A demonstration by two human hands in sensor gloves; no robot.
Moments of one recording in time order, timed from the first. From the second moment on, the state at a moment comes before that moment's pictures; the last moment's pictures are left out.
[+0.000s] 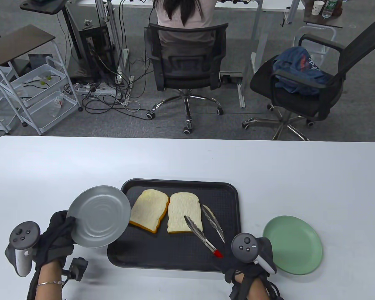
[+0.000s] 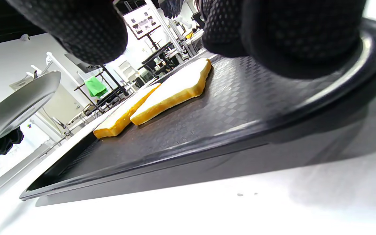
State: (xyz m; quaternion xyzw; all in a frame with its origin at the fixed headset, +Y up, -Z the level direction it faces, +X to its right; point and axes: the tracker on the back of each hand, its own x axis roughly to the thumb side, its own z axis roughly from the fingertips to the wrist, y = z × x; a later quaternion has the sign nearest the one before) left_hand -0.395 -0.750 -0.266 0.00 0.12 0.53 0.84; right_hand 0.136 -0.768 -0.260 0.15 0.11 0.94 0.30
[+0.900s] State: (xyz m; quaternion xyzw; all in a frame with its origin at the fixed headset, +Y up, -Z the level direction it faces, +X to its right) left_hand -0.388 -0.761 -0.266 -0.02 0.09 0.55 0.83; right_hand 0.154 -0.751 -0.270 0.10 0.16 0.90 0.39
